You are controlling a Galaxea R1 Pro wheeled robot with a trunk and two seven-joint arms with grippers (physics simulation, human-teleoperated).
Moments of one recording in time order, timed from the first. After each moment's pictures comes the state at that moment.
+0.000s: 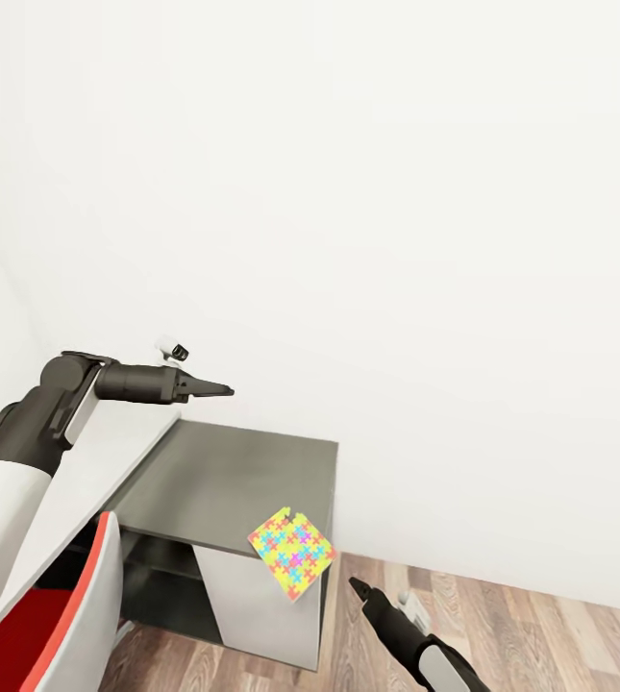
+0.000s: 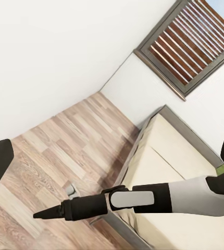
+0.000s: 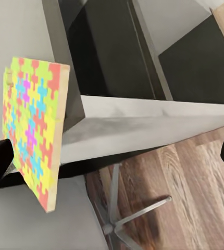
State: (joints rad) left arm -1.04 0.34 -0.18 -1.01 0.20 1.01 -1.57; right arm -0.43 0.09 -0.06 -0.39 -0.79 0.16 0.34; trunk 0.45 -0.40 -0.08
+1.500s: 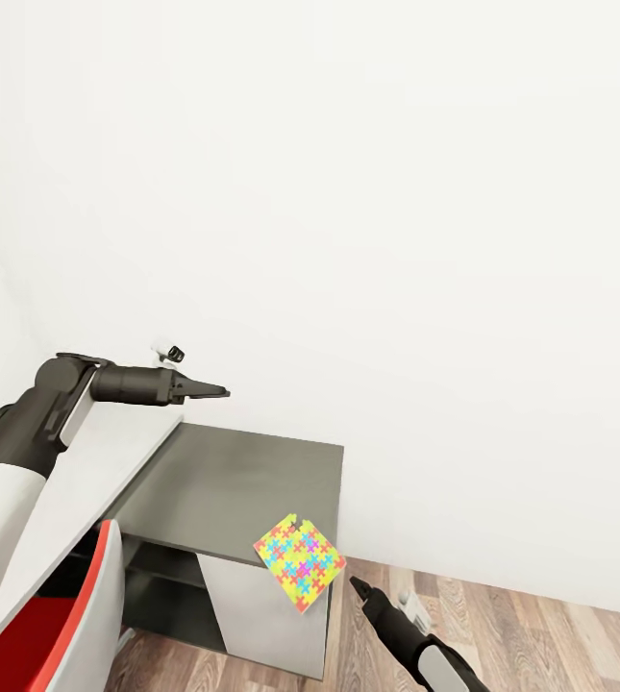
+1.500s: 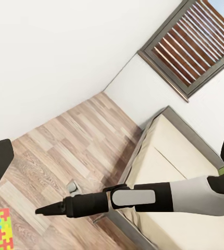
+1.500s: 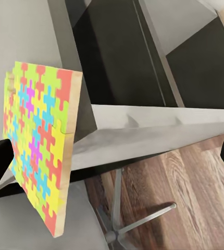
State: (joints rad) left arm -1.04 0.35 -0.18 -1.01 0.20 1.02 -1.57; right arm -0.43 0.09 -0.06 -0.38 -0.79 0.15 0.34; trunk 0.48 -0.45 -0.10
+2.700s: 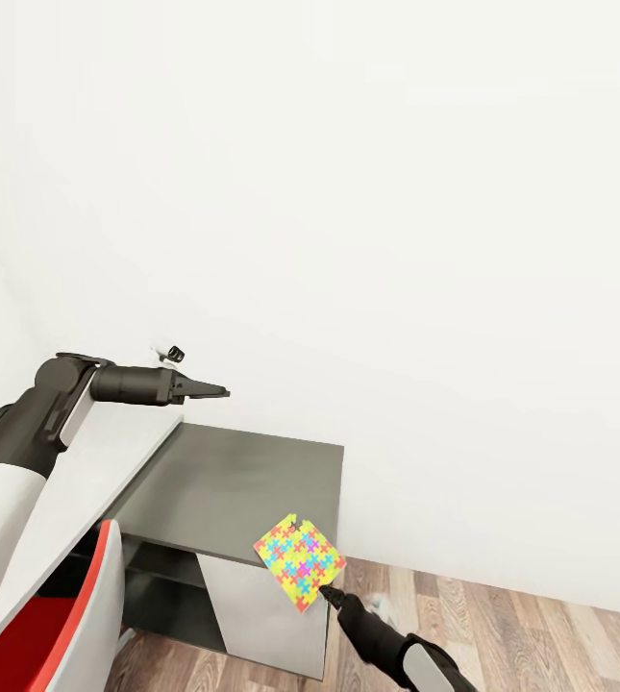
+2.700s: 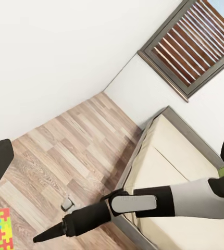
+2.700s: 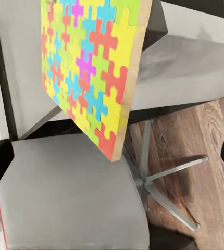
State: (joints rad) left arm -1.04 0.35 -0.18 -1.01 0.20 1.02 -1.57; right arm -0.43 0.12 0.01 -0.39 -0.79 0.32 0.43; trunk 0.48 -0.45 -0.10
